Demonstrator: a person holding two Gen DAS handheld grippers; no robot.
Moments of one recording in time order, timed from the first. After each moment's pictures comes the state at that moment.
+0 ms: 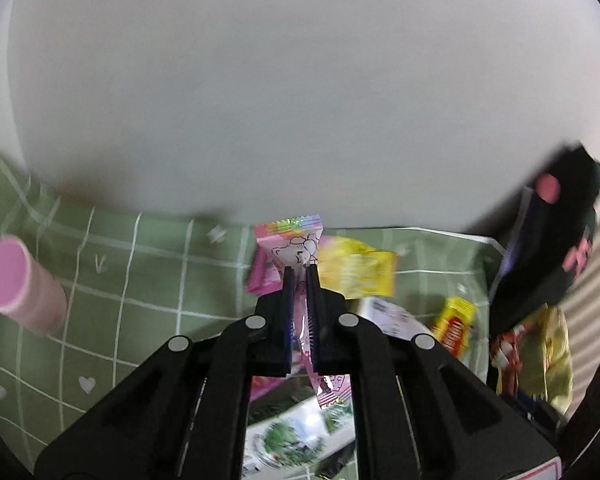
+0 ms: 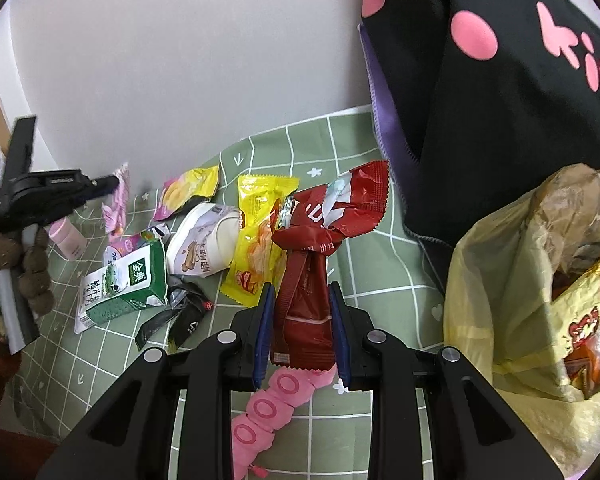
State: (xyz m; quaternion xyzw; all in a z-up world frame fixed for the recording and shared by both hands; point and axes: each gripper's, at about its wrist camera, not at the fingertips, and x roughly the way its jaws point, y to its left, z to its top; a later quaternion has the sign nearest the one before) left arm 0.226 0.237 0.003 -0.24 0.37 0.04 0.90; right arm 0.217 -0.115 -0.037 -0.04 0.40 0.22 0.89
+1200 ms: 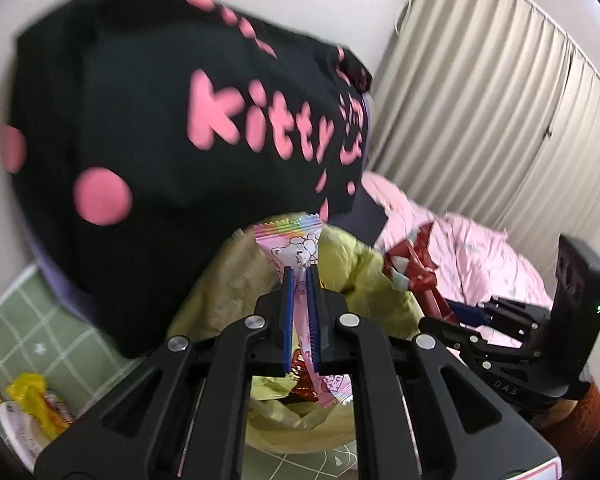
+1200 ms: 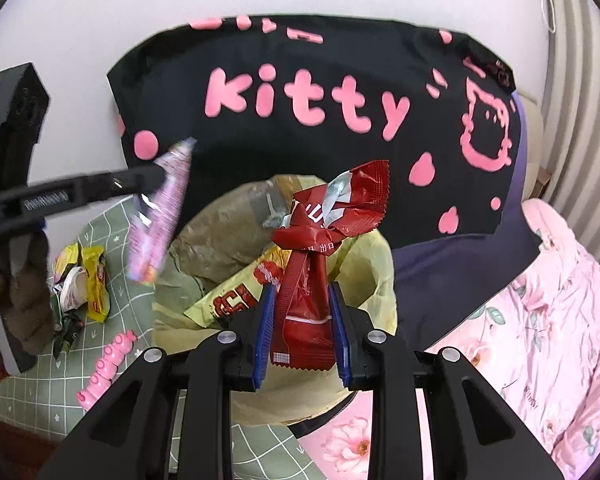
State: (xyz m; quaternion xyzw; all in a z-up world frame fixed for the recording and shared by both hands) left arm 0.282 -0.149 0.093 -0.03 0.35 -0.38 0.86; right arm 0.173 -0.345 0.051 0.01 0.35 0.02 0.93
